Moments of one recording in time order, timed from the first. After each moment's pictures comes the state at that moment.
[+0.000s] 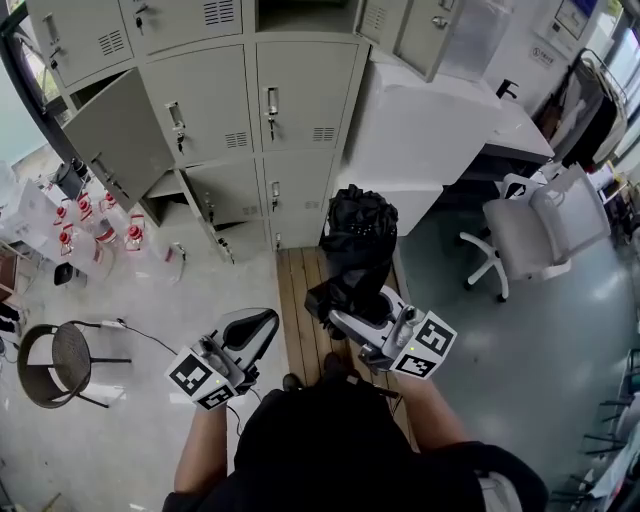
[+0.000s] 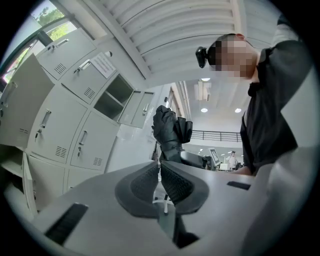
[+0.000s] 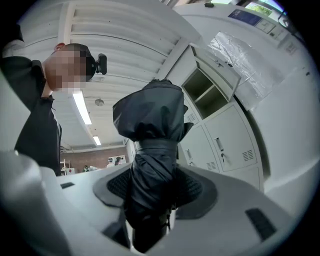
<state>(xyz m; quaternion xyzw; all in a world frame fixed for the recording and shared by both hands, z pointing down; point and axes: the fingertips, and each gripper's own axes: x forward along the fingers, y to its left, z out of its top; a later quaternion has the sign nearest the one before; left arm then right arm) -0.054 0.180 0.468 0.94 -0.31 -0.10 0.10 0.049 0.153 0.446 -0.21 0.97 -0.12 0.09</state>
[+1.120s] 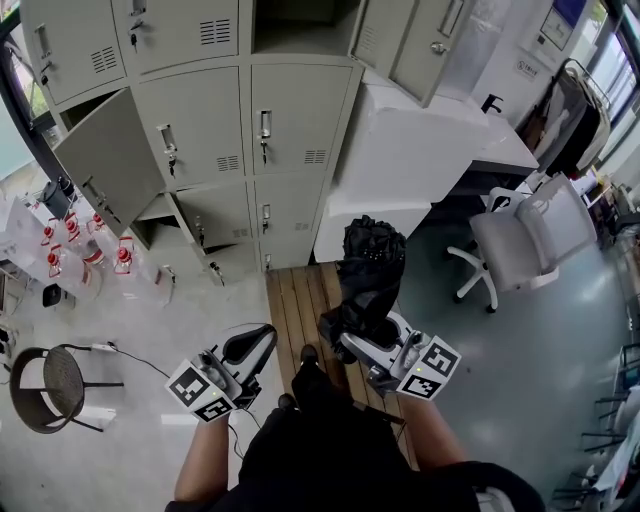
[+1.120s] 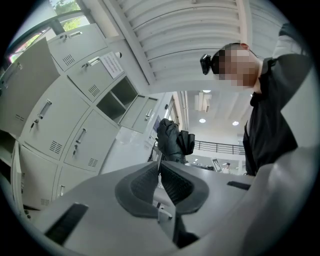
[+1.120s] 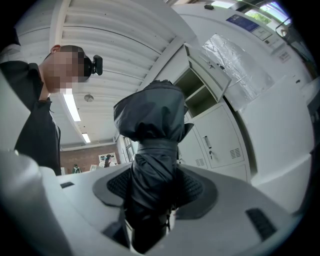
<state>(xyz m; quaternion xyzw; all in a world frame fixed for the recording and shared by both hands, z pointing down) -0.074 0.155 0.465 0.94 -0.28 -0.15 0.13 0.058 0.143 0.458 -0.26 0.95 -0.14 0.07</state>
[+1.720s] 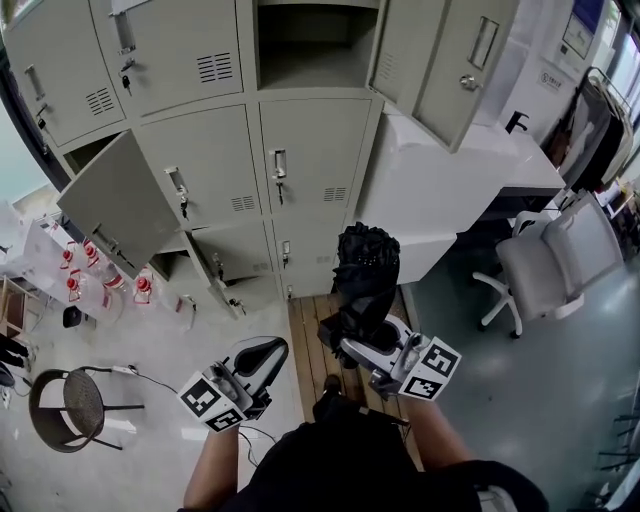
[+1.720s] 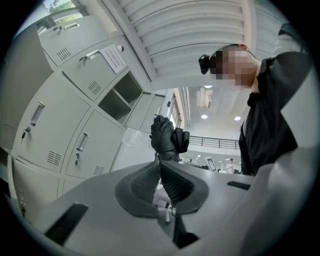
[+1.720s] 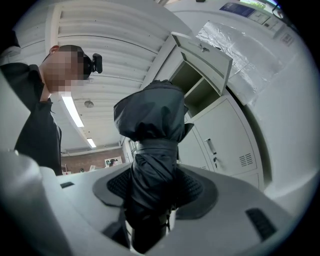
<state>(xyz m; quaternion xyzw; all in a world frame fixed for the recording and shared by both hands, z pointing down) -0.076 0.048 0.454 0.94 -0.29 -0.13 0.12 0.038 0.019 0.451 -0.22 0.96 -0.14 0.09</state>
